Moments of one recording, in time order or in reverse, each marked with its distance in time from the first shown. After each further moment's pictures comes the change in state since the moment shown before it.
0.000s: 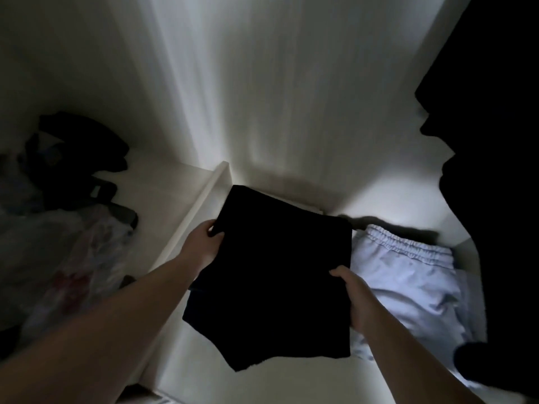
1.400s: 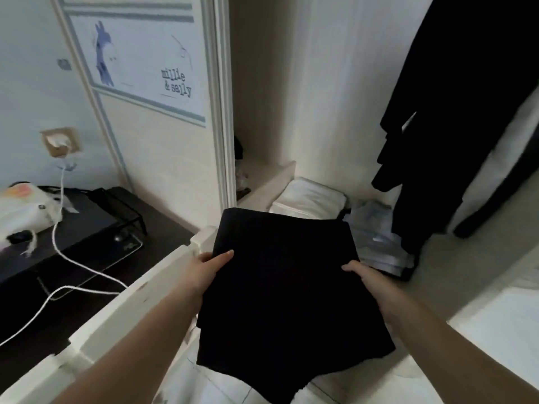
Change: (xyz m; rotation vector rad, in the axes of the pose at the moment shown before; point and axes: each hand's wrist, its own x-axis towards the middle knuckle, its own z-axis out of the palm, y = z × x) left_hand -0.588 -0.151 -0.074 -0.724 0.203 -0.063; right_hand -0.390 0.224 -0.054 -0.489 -0.179 -0.190
